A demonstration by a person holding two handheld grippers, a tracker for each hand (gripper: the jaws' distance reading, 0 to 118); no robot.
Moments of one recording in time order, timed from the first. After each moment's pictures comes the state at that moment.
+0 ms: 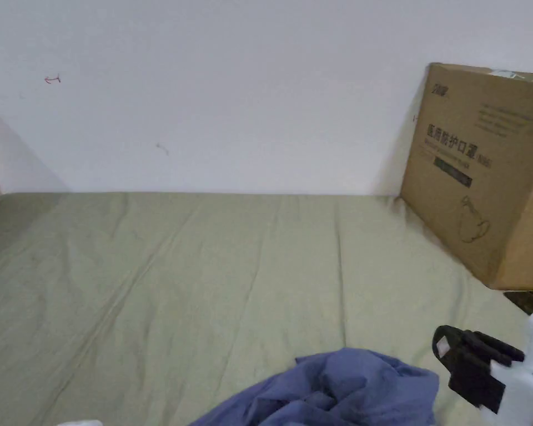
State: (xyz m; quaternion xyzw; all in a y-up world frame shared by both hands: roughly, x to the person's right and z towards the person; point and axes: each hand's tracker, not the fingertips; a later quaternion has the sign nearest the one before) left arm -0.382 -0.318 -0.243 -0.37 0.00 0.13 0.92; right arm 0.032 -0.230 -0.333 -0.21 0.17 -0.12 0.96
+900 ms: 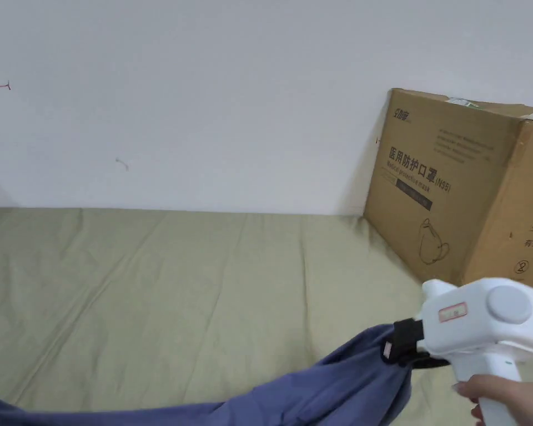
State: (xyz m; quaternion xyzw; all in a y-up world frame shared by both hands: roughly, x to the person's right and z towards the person) left arm -0.460 -0.232 -0.247 -0.25 0.04 0.11 0.96; right arm 0.064 -0.211 -0.493 -0.44 0.16 -0.11 0.88
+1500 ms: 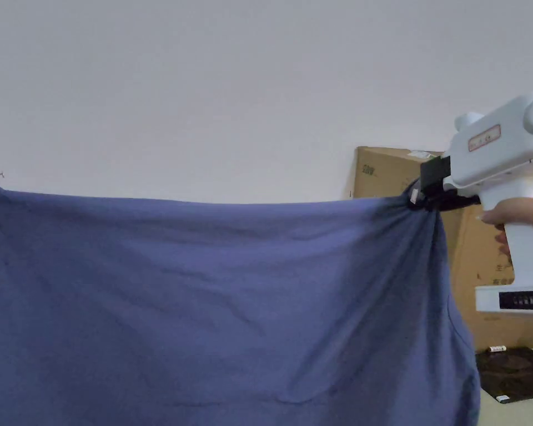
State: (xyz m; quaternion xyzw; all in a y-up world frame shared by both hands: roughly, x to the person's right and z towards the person) left arm -0.484 0.013 -0.363 -0.12 0.07 0.05 0.99; right arm 0.088 0.049 -0.485 -0.25 0.12 -0.08 0.96
